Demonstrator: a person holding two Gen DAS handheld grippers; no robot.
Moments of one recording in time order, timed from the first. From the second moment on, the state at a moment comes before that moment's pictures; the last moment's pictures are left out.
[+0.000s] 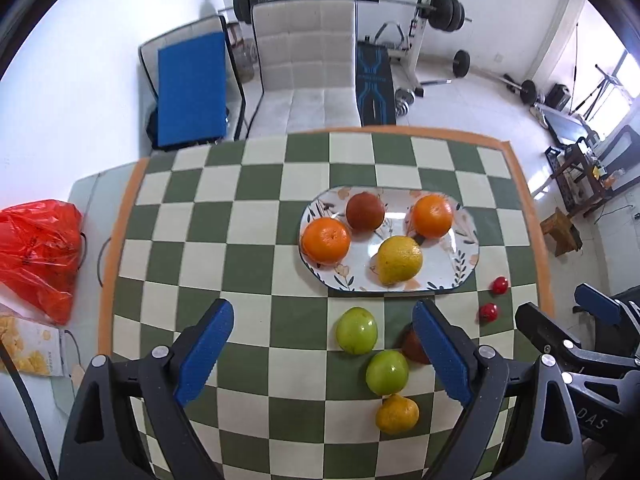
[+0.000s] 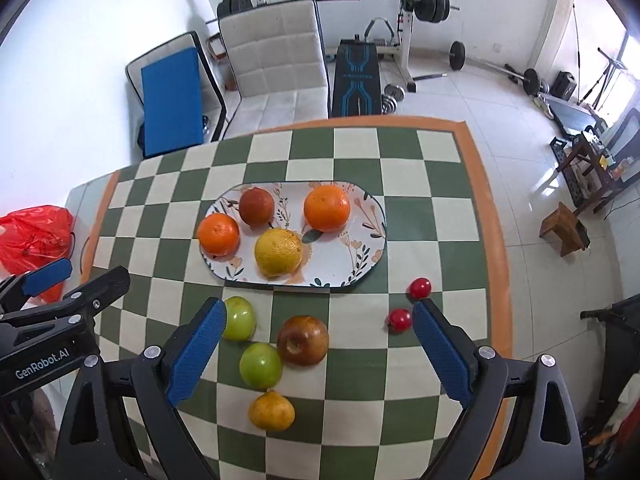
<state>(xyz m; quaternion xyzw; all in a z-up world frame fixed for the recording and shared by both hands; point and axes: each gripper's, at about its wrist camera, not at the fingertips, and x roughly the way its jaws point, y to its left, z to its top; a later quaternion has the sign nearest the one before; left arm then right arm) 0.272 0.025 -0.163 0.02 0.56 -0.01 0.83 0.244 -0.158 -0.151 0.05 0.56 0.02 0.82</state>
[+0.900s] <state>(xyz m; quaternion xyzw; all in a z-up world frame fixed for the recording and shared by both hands) 0.215 0.025 -0.112 0.01 0.53 -0.02 0.85 0.179 -0.164 -0.103 0.11 0.54 0.03 0.83</state>
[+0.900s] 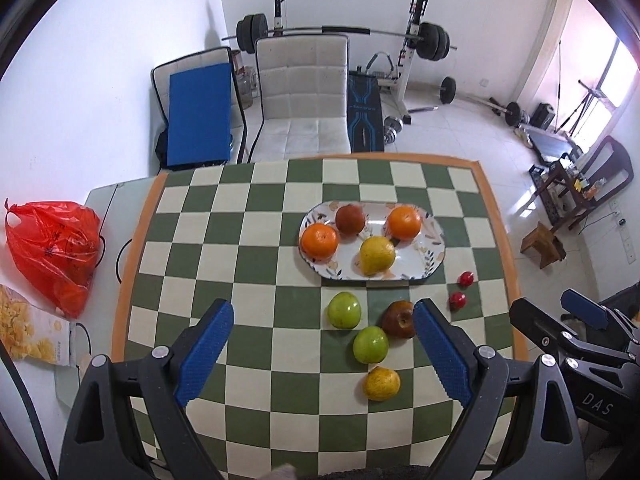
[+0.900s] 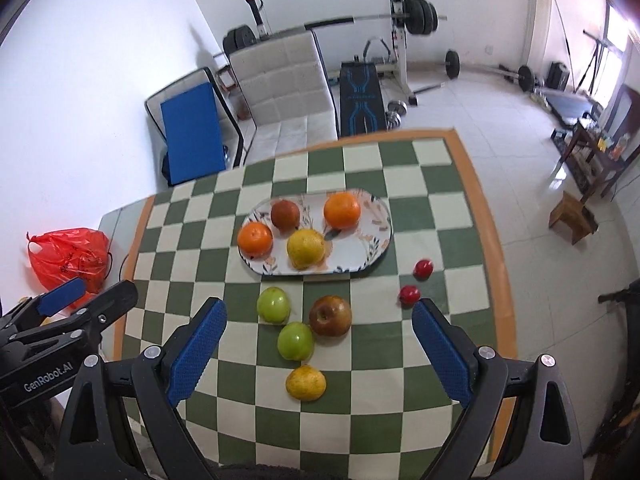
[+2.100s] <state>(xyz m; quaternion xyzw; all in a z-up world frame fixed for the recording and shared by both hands) 0.311 -0.016 -0.387 0.03 0.75 -0.03 0.66 0.226 -0.206 -0.390 0.20 0.73 0.03 0.65</state>
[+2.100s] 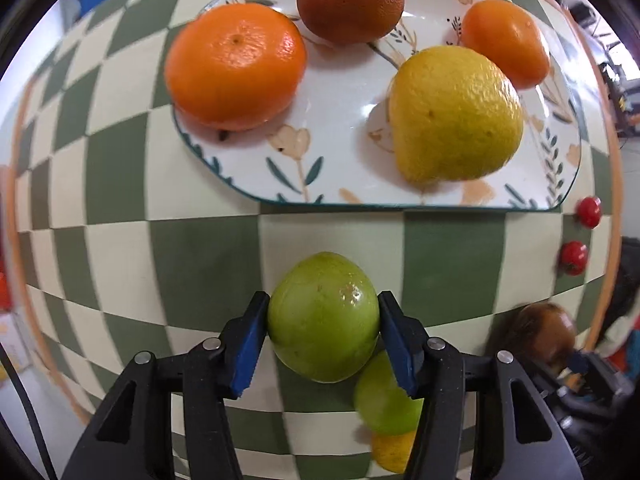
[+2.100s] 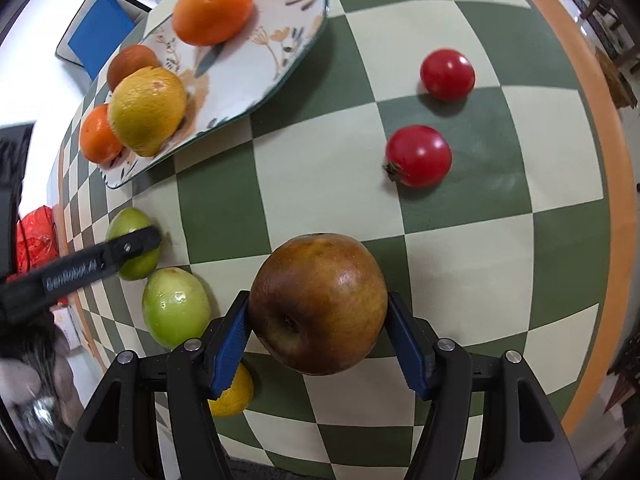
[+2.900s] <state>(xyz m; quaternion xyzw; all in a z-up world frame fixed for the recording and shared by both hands) 0.309 0.017 -0.301 -0.04 0.70 -0.04 0.71 0.260 -0.192 -0.338 0.21 0.68 0.06 0.70</state>
